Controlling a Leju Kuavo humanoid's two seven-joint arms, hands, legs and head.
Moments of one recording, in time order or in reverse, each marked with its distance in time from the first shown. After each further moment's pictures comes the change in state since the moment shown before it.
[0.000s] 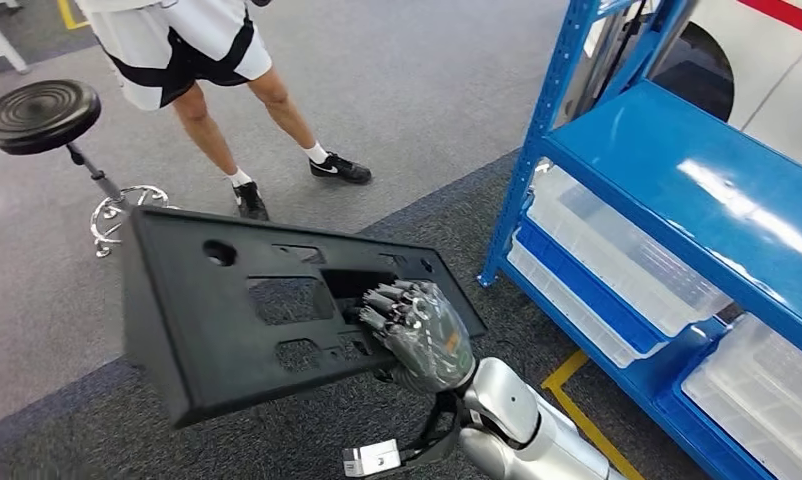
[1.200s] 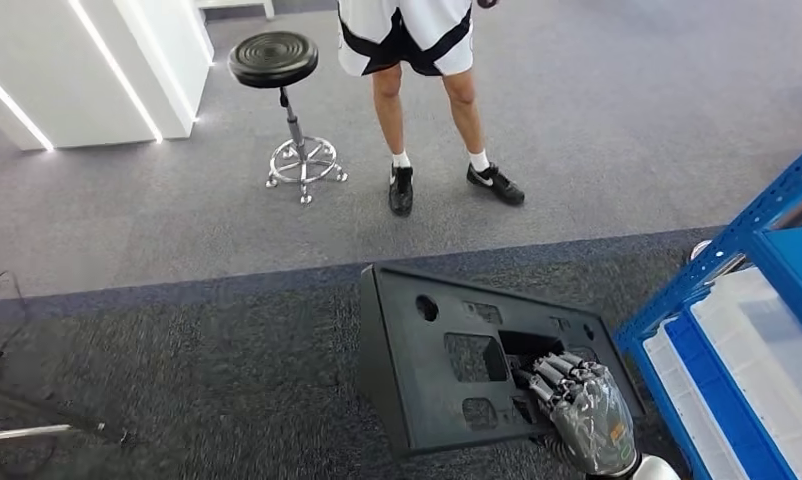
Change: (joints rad) left arm 0.062 -0.059 0.156 0.109 0.078 -0.005 -0.103; right arm 0.463 -0.331 -0.389 -0.279 0.110 -0.058 -0.032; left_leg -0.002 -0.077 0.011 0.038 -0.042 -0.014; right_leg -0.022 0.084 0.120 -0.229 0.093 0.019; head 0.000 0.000
